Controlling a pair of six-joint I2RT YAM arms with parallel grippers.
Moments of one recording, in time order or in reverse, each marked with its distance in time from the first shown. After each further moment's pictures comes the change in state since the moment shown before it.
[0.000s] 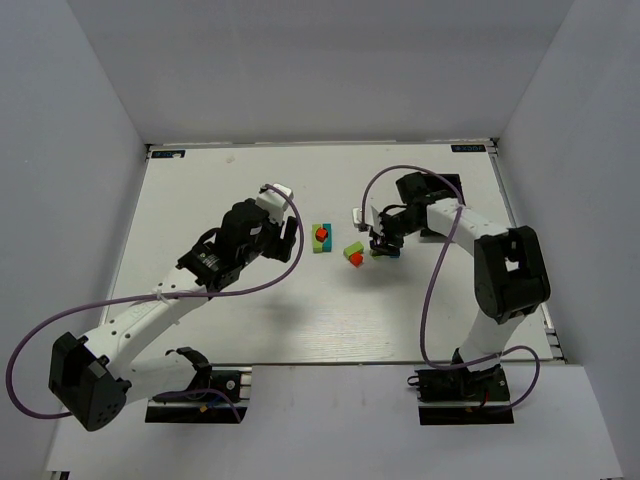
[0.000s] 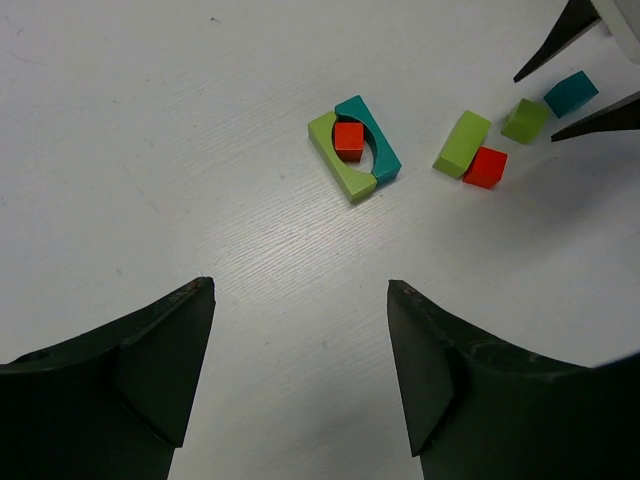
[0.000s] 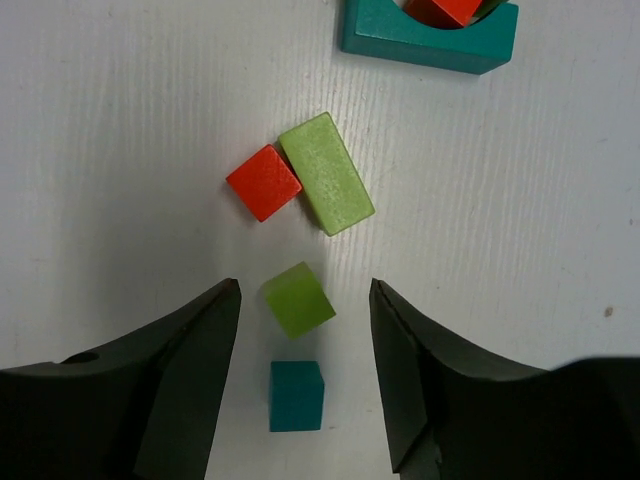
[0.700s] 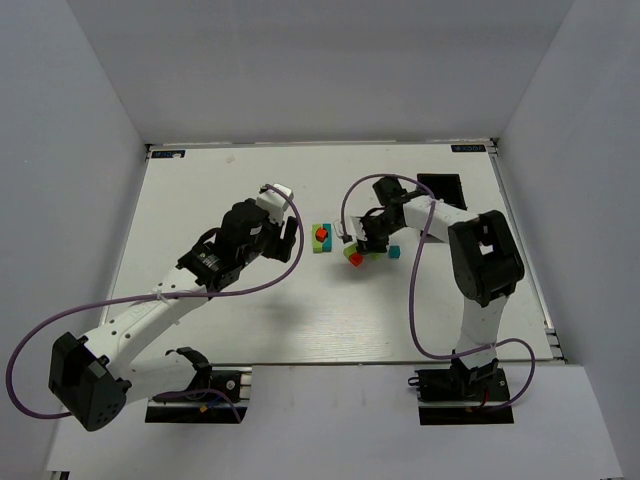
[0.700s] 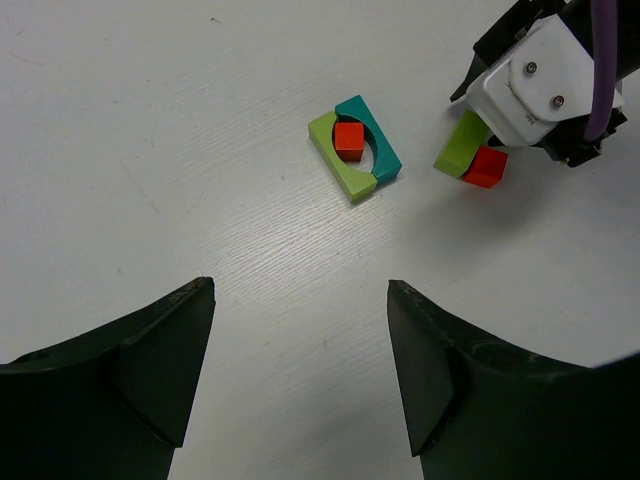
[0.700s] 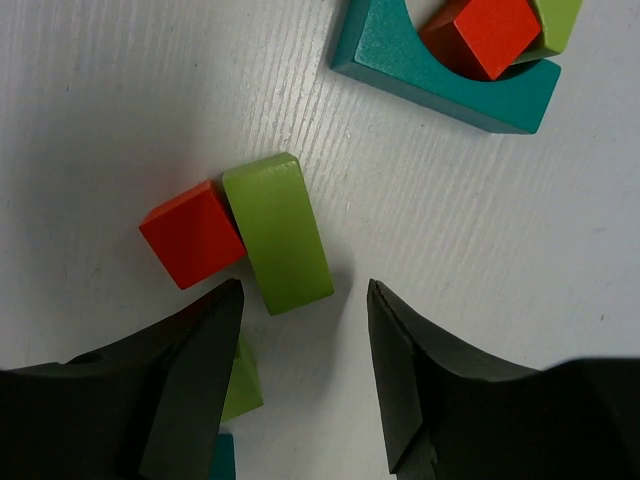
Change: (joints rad) left arm 0.000 0.000 0.000 0.000 0.000 0.004; right arm 0.086 0.180 0.098 0.054 0.114 -0.163
